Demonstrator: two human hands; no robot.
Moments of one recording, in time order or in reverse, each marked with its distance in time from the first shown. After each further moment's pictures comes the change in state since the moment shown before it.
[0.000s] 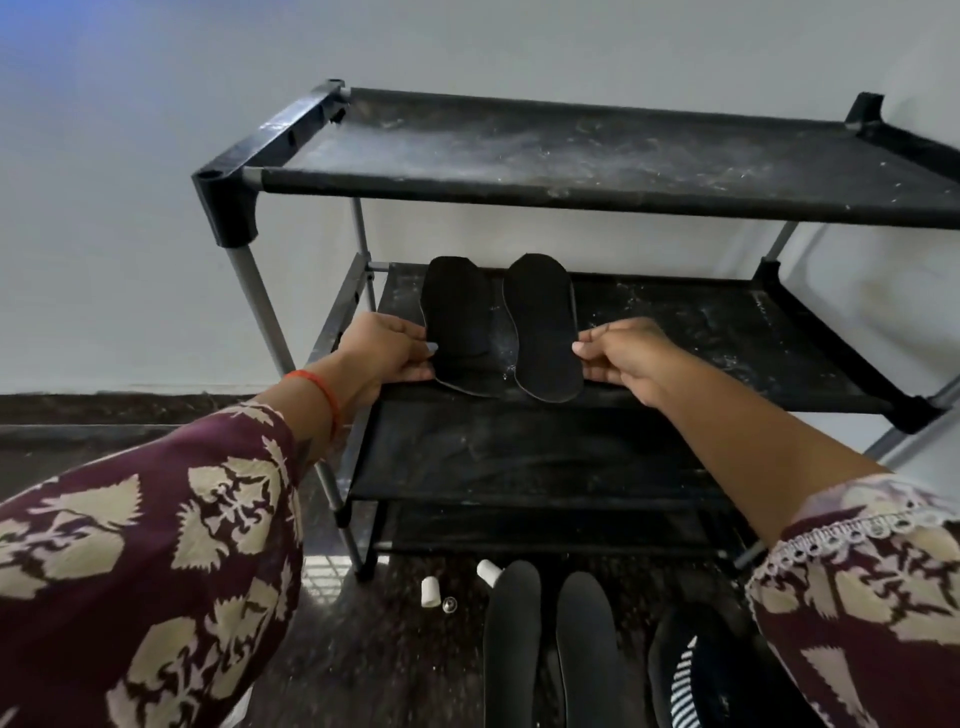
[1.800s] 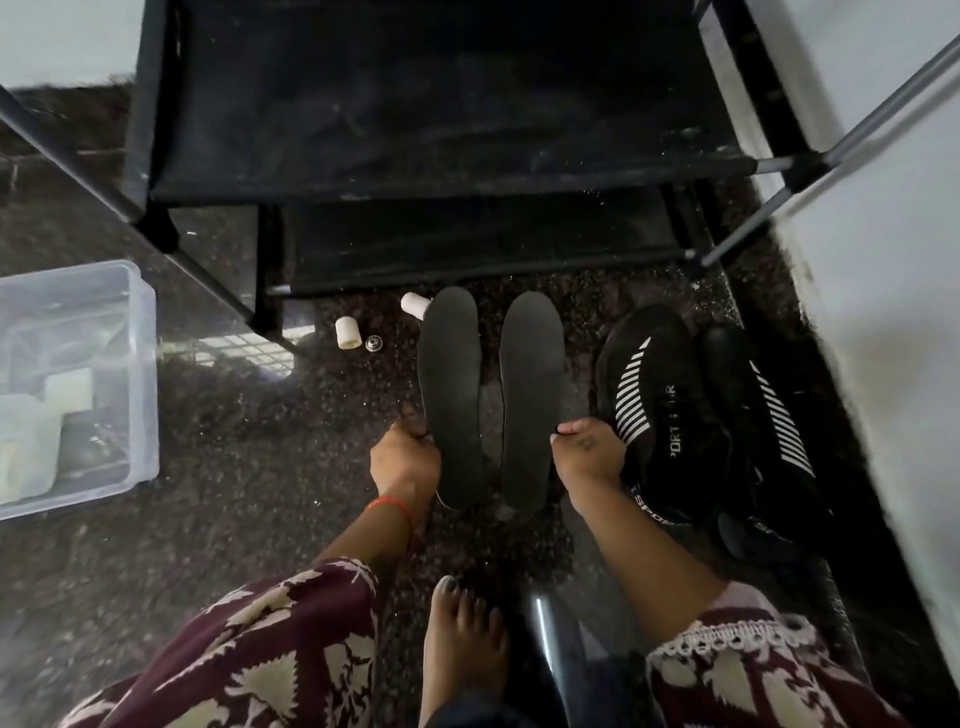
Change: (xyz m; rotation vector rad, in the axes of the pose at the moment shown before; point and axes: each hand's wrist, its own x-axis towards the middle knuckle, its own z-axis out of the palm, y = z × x) left_hand -0.129 -0.362 0.120 0.647 -0.009 -0.520; right_hand -0.115 0.403 -0.019 -0.632 0.340 0.520
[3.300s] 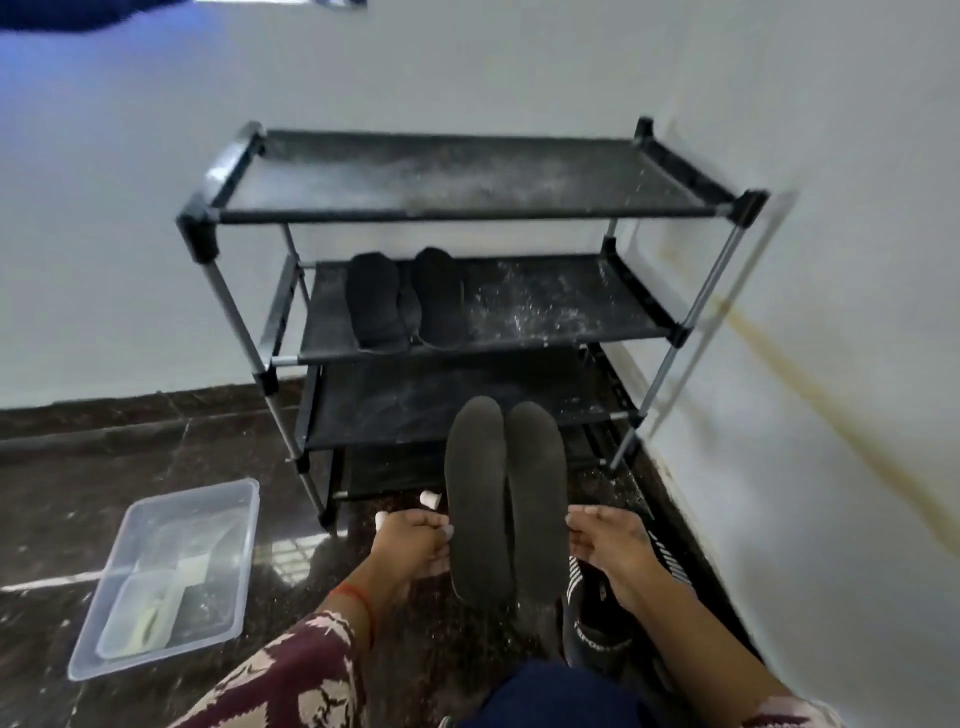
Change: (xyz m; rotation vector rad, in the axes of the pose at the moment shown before) left_hand -0.168 0.086 -0.158 -0.624 -0.370 0.201; right_hand -0.141 -0.063 -0.211 0.888 -0.308 -0.198
